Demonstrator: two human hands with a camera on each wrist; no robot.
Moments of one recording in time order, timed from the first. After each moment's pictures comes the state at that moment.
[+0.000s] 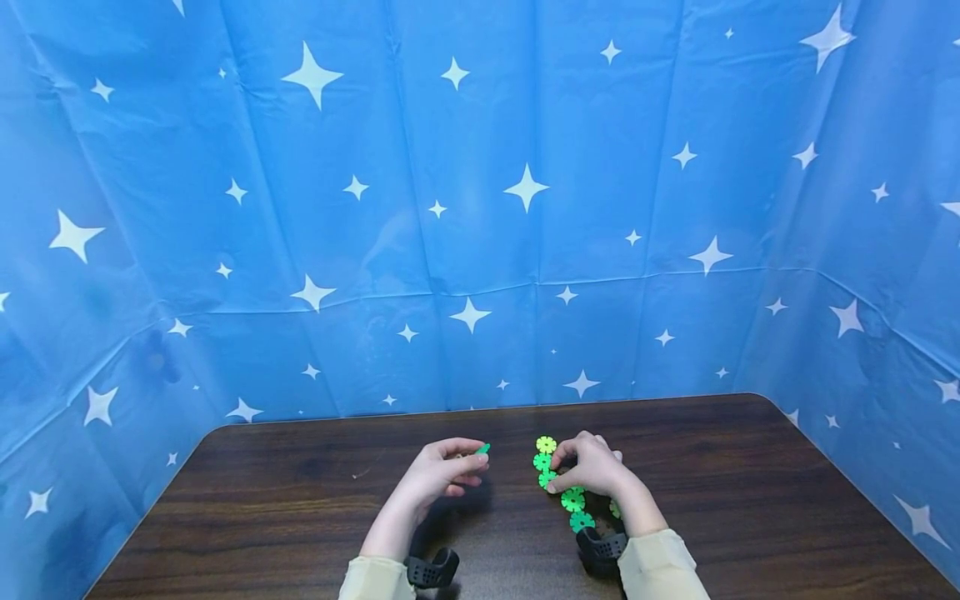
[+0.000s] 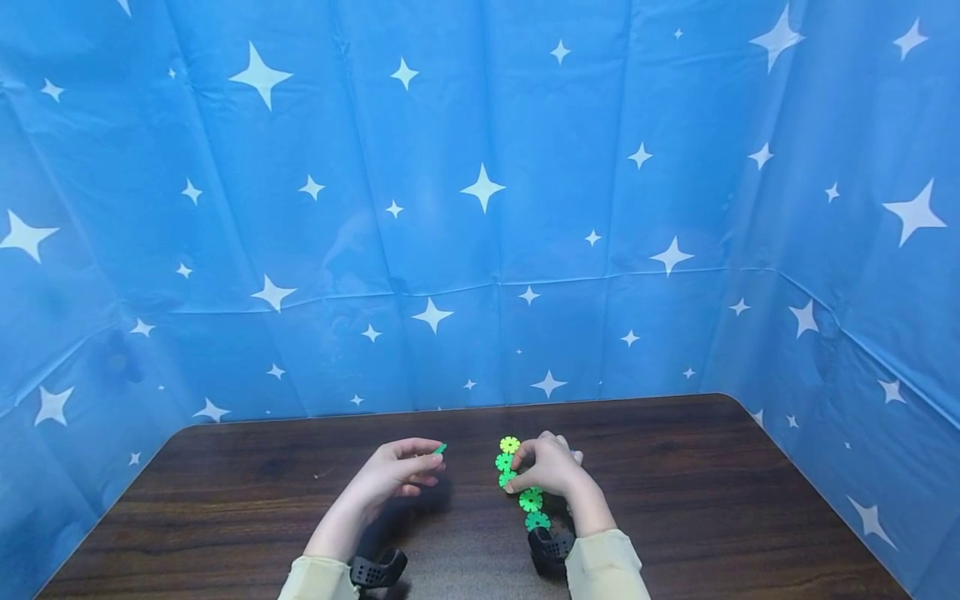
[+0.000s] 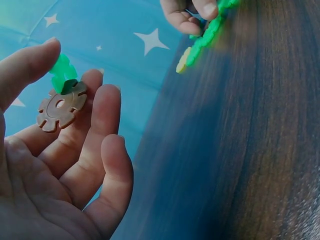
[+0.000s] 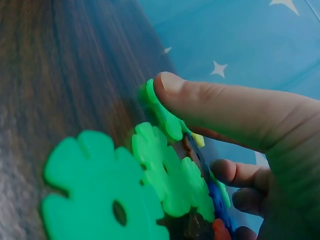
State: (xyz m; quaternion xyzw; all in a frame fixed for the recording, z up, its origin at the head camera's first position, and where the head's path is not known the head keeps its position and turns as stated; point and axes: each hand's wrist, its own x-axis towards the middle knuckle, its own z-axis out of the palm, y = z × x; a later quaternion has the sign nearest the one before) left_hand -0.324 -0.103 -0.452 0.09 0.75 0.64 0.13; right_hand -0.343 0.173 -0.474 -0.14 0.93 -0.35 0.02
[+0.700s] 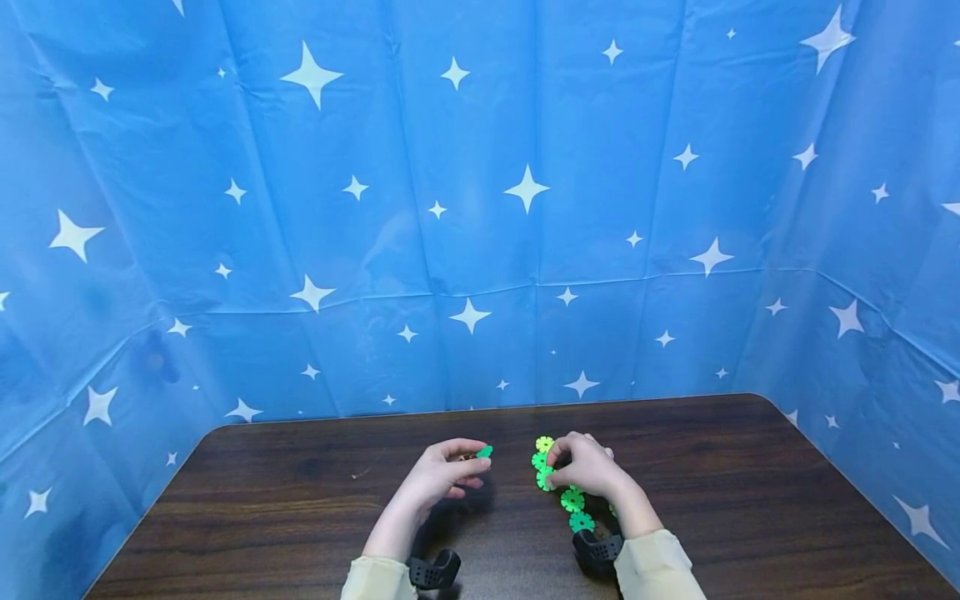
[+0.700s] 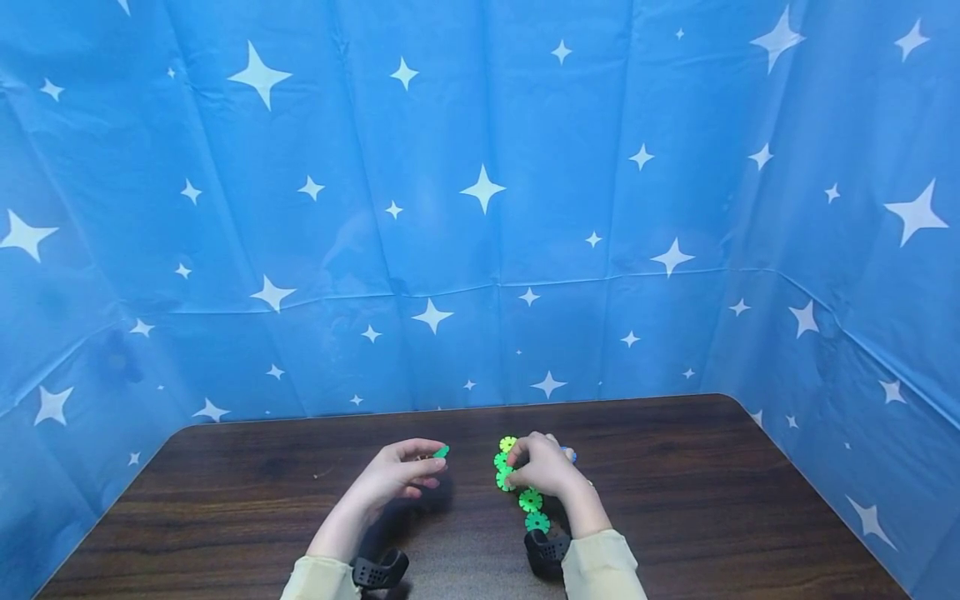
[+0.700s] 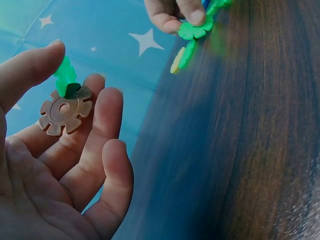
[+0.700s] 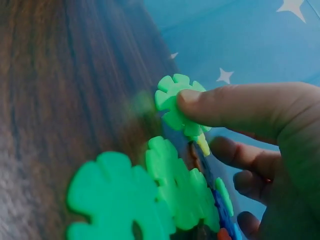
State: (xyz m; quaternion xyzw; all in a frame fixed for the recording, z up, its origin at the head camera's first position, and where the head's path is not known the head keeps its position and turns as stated) left_hand -0.324 -0.099 -0.455 0.09 0.76 0.63 0.13; right_hand -0.346 0.164 -0.475 -0.15 0.91 -0.38 0.01
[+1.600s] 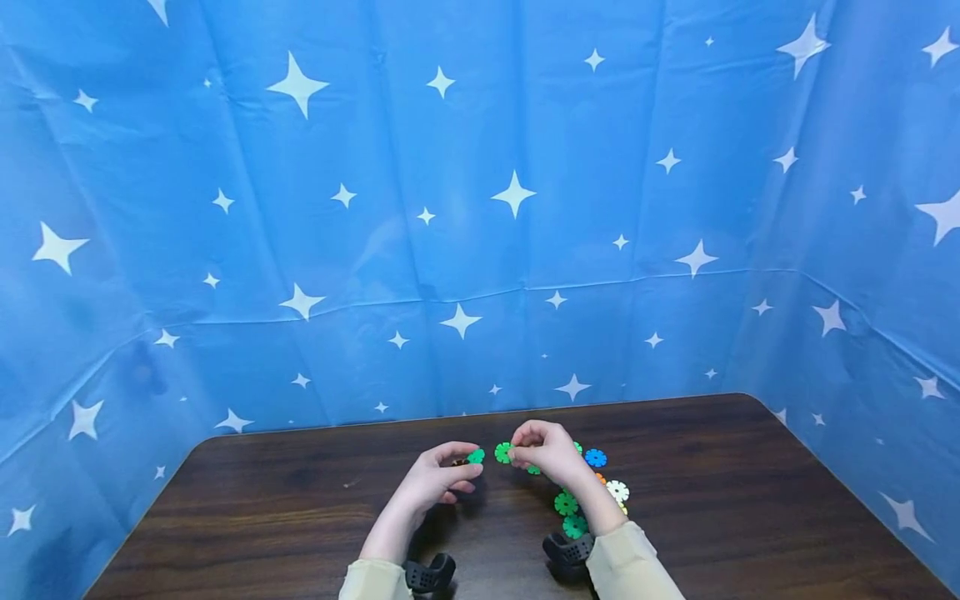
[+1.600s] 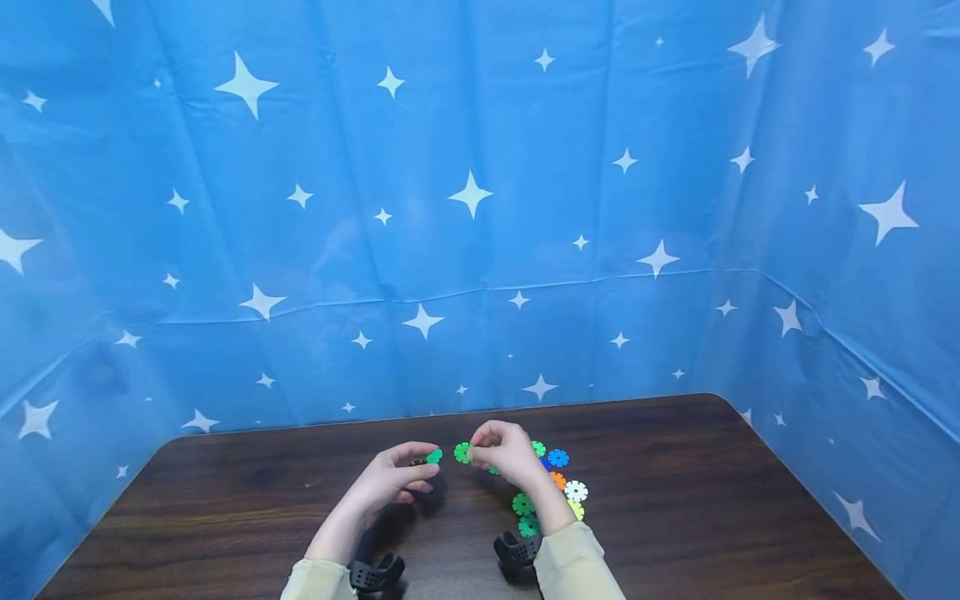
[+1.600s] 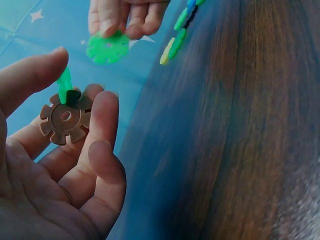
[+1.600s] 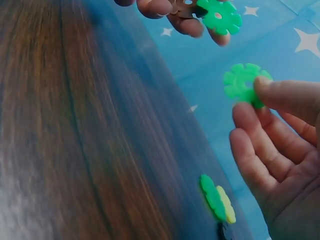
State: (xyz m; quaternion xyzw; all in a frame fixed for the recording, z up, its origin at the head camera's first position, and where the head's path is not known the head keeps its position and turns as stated) left_hand -0.332 -0.097 -0.460 0.08 0.76 0.63 0.12; right_hand -0.360 0.129 -0.472 -0.17 0.77 -0.62 0.01
